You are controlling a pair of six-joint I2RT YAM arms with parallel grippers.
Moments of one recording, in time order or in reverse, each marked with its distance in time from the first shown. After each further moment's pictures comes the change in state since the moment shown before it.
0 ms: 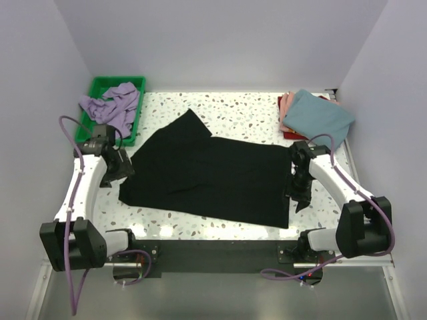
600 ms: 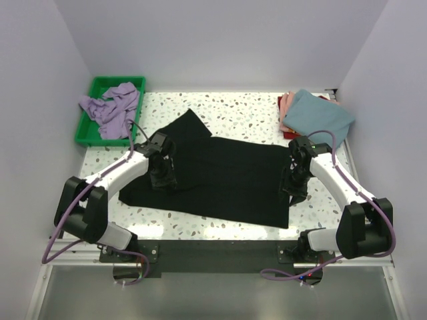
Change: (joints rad) left arm -0.523 0.243 -0.103 0.294 0.168 -0.308; right arm 0.000 -0.013 0.054 0.063 -0.088 -0.014
